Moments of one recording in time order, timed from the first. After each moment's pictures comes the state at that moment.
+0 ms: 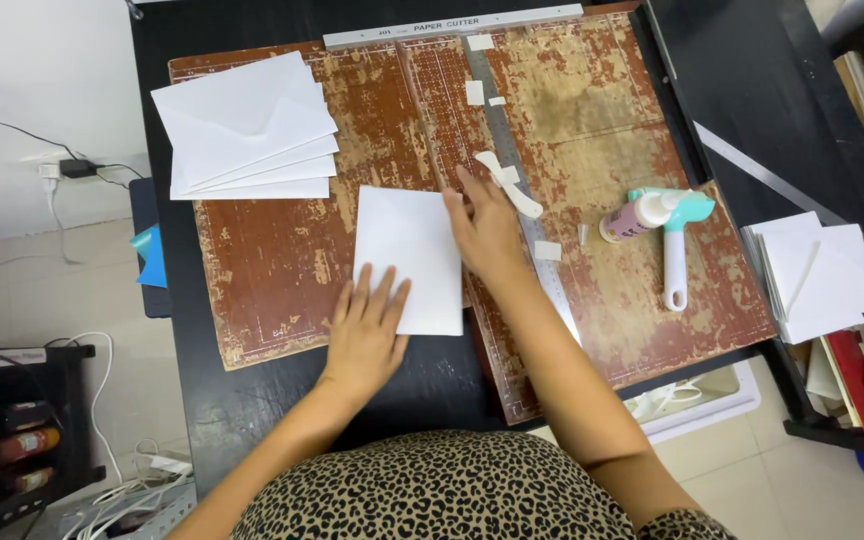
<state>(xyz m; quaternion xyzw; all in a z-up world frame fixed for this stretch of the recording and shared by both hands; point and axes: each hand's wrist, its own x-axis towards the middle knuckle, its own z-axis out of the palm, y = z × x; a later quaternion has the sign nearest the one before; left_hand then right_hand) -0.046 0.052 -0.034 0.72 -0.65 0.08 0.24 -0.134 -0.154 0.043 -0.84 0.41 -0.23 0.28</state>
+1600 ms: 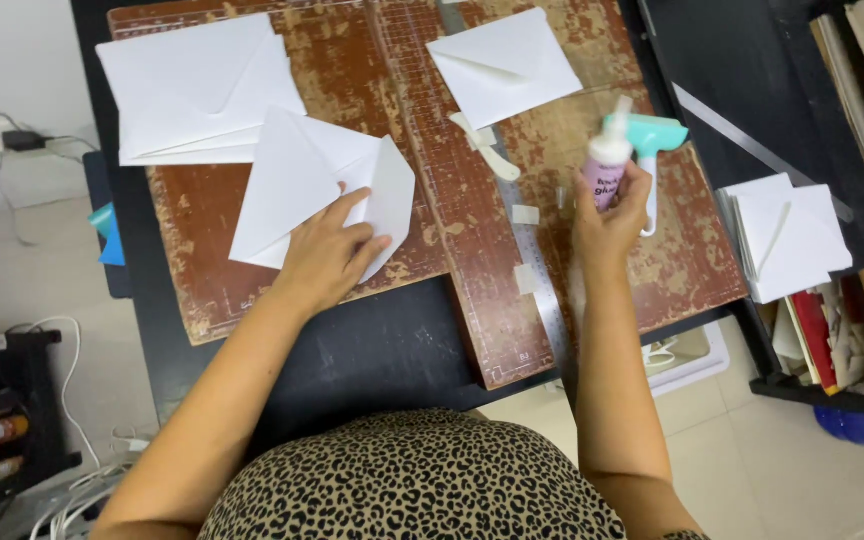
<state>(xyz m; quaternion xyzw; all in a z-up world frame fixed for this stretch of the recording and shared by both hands) 0.006 0.008 0.019 0.71 -0.64 -0.12 0.27 -0.304 -0.245 -0.032 -0.70 0.40 -0.54 0.22</state>
